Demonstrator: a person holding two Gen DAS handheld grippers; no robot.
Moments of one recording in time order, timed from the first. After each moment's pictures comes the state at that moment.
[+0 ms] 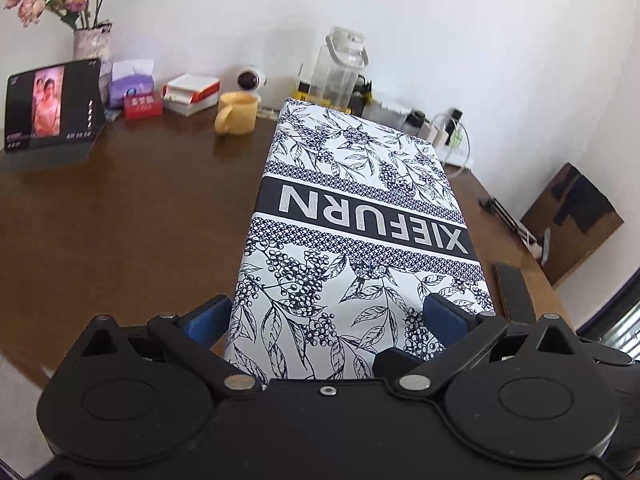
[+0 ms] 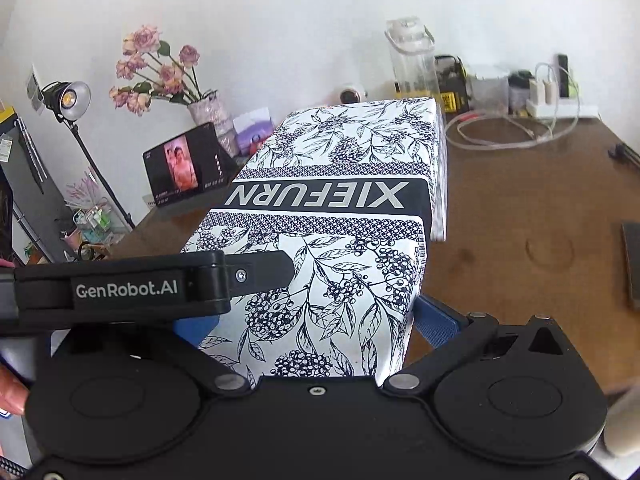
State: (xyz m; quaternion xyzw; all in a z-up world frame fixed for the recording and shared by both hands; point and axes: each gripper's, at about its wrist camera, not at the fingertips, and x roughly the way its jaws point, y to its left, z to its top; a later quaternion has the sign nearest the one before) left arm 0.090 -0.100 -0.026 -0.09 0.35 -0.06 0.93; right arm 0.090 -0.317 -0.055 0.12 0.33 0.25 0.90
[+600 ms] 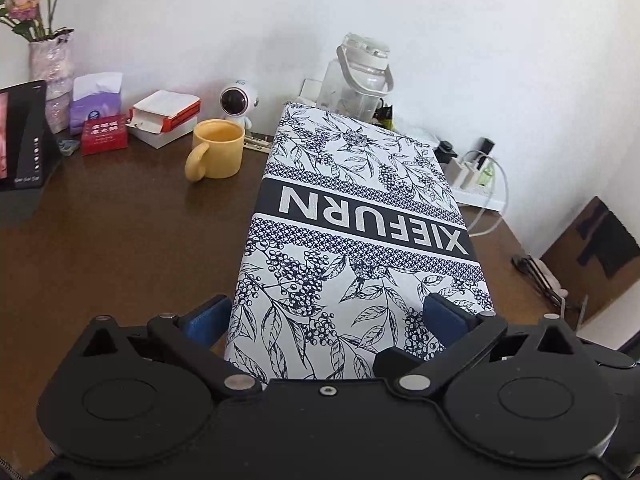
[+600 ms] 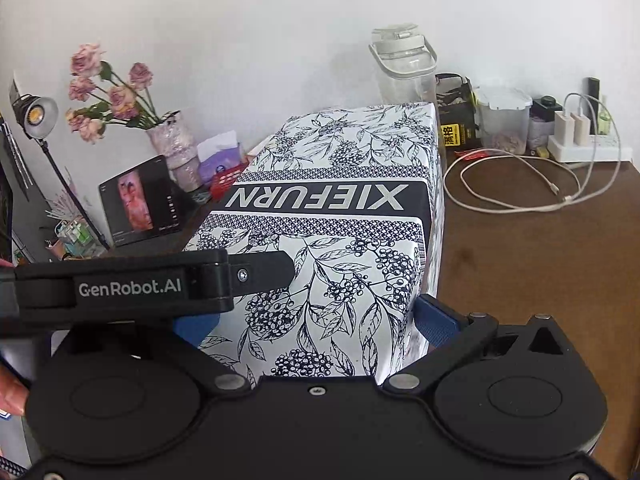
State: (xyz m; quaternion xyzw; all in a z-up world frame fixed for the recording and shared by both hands) left arm 0.276 -0.050 -0.044 -0.10 0.36 -0.05 0.93; right arm 0.283 -0.315 -0.065 0.11 0.34 0.25 0.90
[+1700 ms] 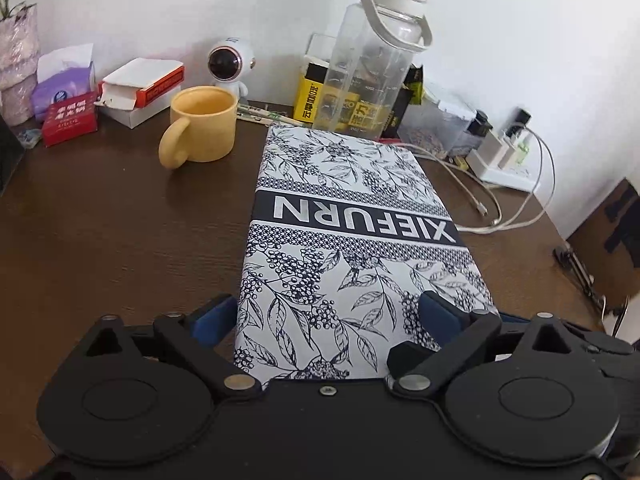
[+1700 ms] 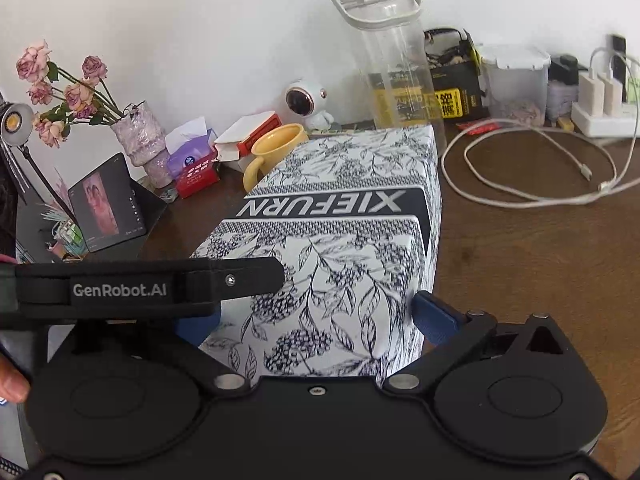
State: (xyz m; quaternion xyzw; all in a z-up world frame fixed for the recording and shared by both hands) left arm 0.368 -0.029 -0.089 -0.07 0.42 -0.06 0.90; right arm 0.381 -0.321 -0.121 0.14 0.38 0.26 0.88
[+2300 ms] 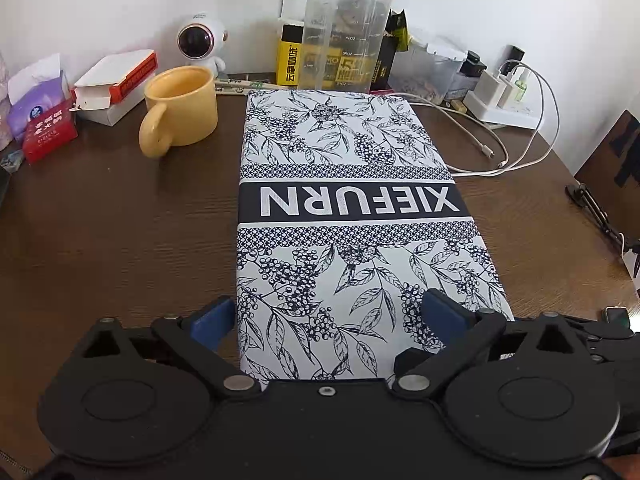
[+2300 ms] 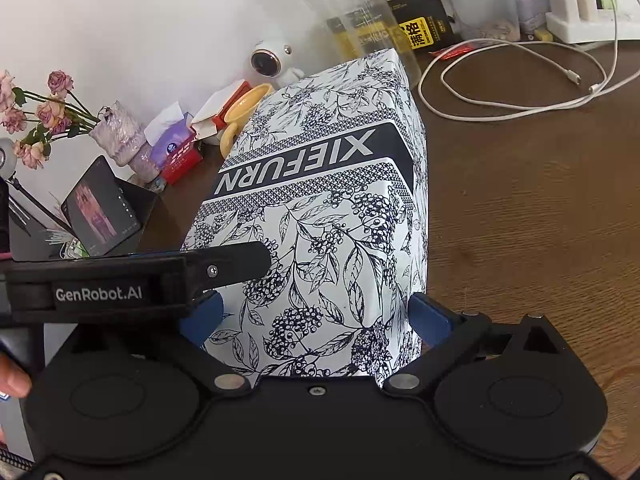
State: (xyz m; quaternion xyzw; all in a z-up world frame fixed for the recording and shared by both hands) left arm 0.386 -0.031 -0.104 -0.01 0.46 -0.07 0.88; right arm 0.386 -0.332 -0.155 0.20 0.44 0.24 0.84
